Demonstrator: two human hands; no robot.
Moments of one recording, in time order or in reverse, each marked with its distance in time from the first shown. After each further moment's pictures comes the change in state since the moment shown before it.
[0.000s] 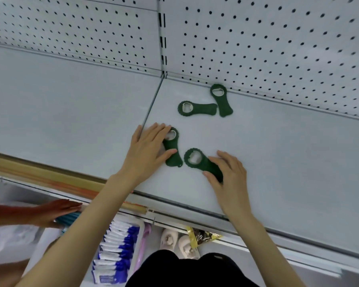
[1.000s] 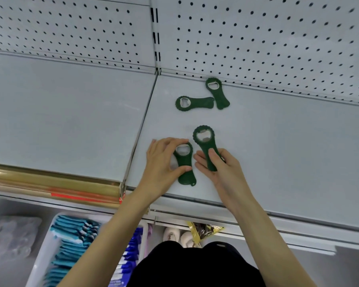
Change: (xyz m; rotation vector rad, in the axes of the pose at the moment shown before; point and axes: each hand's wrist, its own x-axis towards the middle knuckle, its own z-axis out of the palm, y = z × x) left_hand -0.029 0.035 0.002 -0.474 0.018 -0.007; right_hand 0.004 -0.043 0.002 1.295 -0.012 0.577
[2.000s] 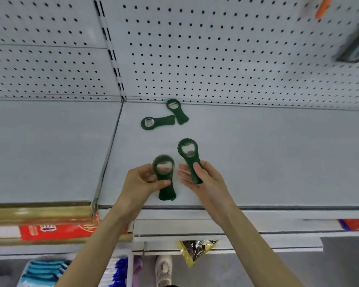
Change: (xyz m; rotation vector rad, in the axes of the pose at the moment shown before) left_hand -0.013 0.033 0.007 -0.755 -0.111 -0.289; right_hand -0.027 -0.003 -0.045 0.140 -0.101 -0.116
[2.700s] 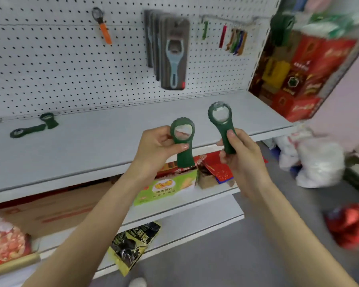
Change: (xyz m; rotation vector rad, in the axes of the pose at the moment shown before) left_hand -0.192 0.098 0.419 0.015 -0.320 0.346; right_hand -0.327 -0.205 -0.309 -0.178 0.372 -0.572
